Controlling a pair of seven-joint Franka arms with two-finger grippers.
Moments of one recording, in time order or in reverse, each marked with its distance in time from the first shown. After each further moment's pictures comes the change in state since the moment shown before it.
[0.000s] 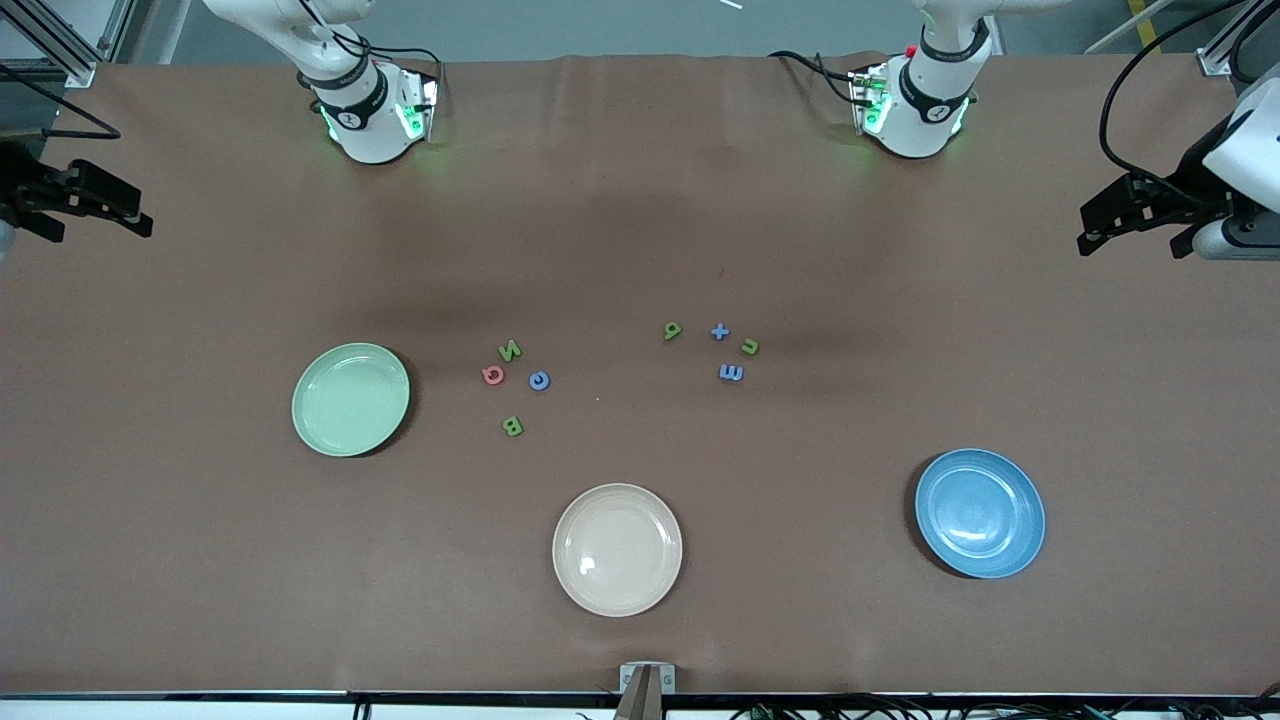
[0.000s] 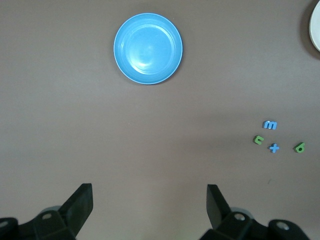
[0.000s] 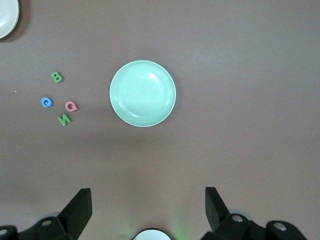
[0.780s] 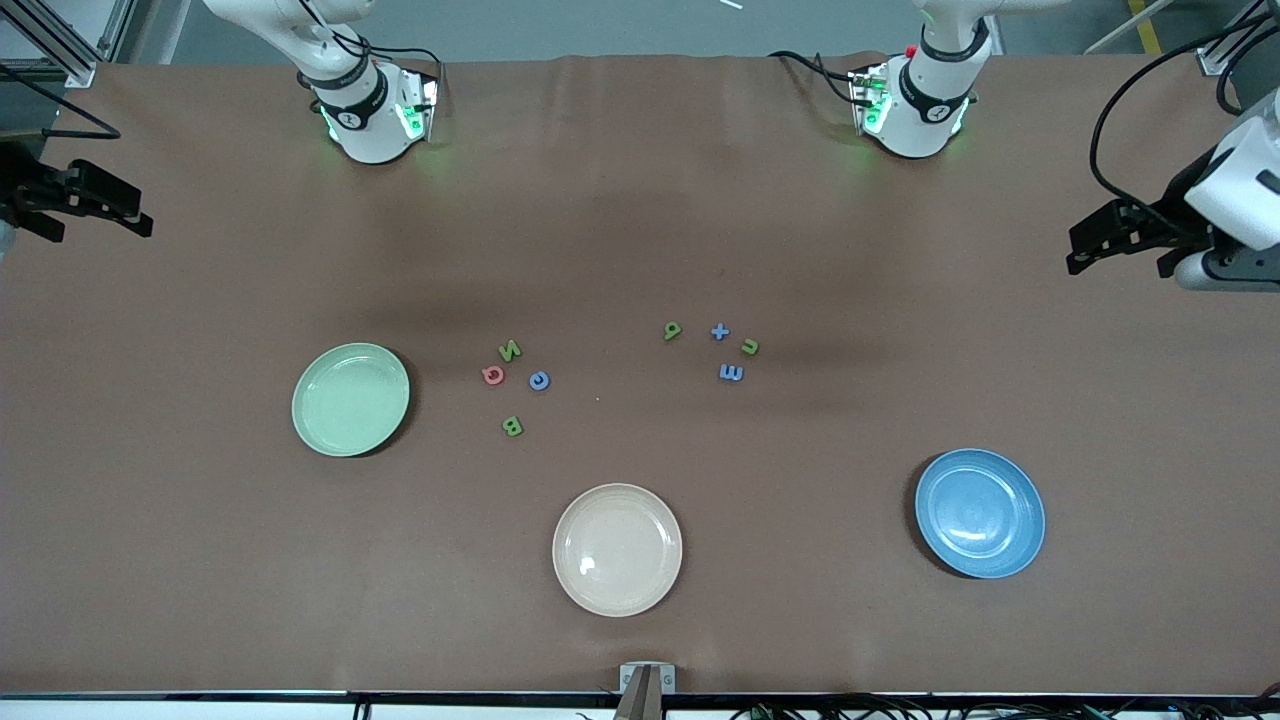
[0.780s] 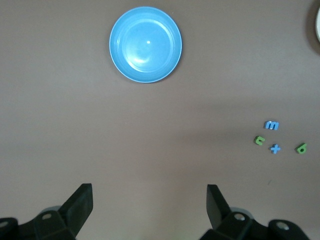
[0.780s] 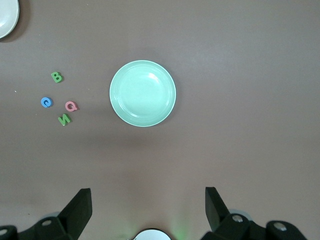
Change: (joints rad) left arm -0.005 0.080 -0.007 0.023 -0.005 0.008 -0.046; right arm 0.000 0.000 0.000 0.000 0.000 0.000 0.000
